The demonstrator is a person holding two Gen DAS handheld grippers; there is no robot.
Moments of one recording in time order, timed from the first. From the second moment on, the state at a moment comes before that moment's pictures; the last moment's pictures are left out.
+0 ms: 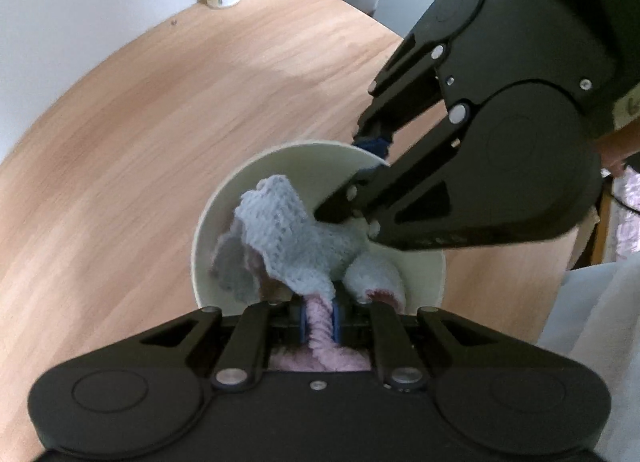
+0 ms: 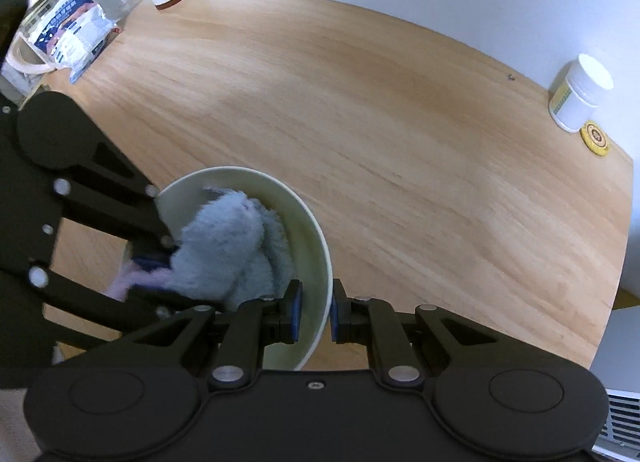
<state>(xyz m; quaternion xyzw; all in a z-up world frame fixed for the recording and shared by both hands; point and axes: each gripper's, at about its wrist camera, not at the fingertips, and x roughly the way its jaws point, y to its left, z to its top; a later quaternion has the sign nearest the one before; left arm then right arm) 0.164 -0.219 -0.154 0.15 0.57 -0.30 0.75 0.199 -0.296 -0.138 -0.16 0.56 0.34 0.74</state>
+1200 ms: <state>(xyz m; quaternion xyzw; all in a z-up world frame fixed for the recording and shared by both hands) 0.166 -0.216 -0.160 -0.02 0.51 -0.31 0.80 0.219 -0.331 -0.145 0.02 0.63 0.27 0.73</state>
